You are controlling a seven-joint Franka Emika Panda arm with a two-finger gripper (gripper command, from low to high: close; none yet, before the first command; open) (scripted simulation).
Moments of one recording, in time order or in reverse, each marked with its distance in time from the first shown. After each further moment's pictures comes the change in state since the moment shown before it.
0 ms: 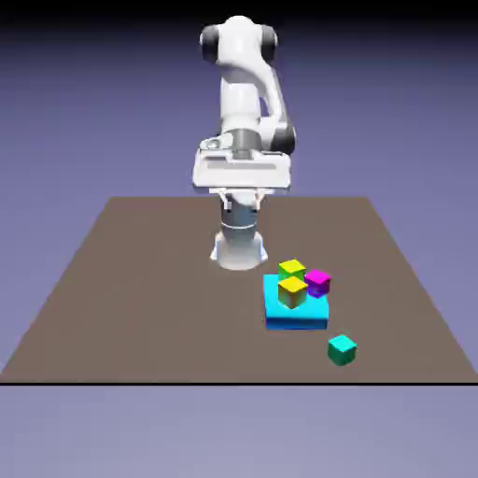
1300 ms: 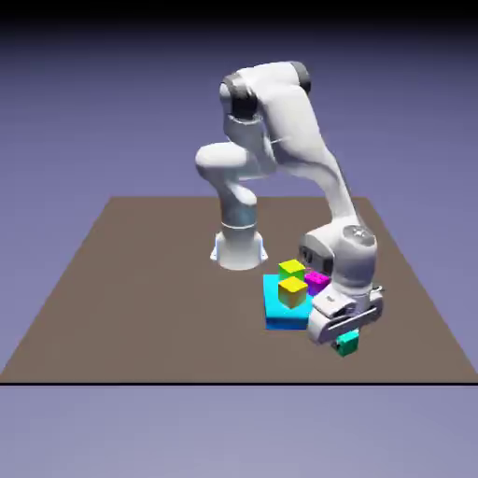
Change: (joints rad) arm 0.129 0.908 0.301 0.507 -0.228 -0.408 0.137
